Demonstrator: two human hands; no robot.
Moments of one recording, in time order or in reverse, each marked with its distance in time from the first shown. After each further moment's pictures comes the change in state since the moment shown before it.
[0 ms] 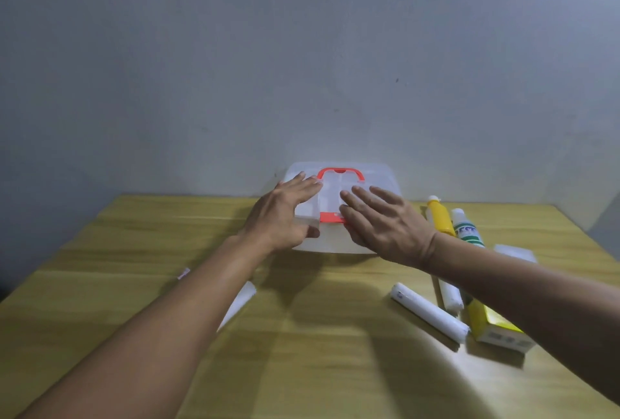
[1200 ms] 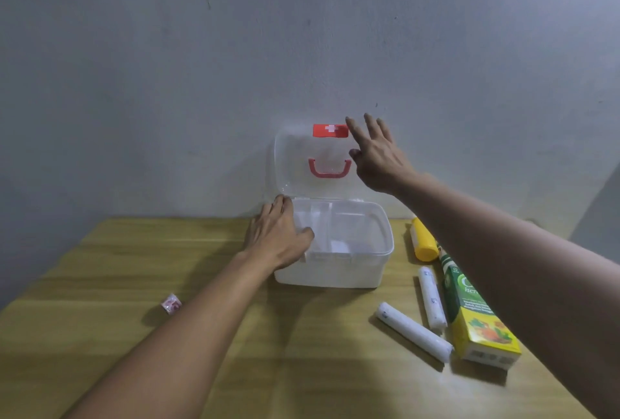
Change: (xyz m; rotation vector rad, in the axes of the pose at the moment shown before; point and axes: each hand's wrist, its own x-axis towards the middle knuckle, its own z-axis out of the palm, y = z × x) left_hand 0.017 0.020 0.011 0.289 -0.134 -0.270; right_hand 0.080 0.094 -0.007 0.346 -0.470 0.862
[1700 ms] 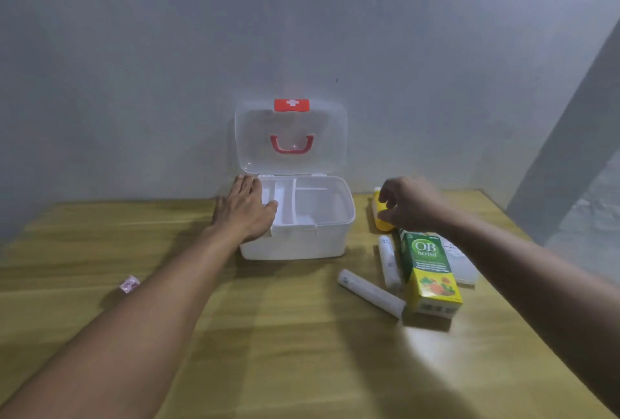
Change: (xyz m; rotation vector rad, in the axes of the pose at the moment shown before) left_hand 0.014 -0.002 0.017 0.099 -0.102 -0.036; right_hand -0.123 0.060 -0.019 -0.095 -0.265 0.261
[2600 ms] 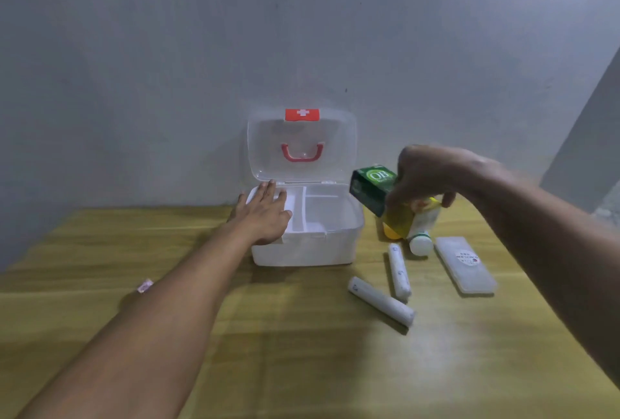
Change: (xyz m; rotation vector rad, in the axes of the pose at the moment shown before) left_hand 0.002 0.008 -0.007 0.156 -0.176 0.108; right_hand -0.011 -0.043 -0.084 -0.084 -0.219 0.092
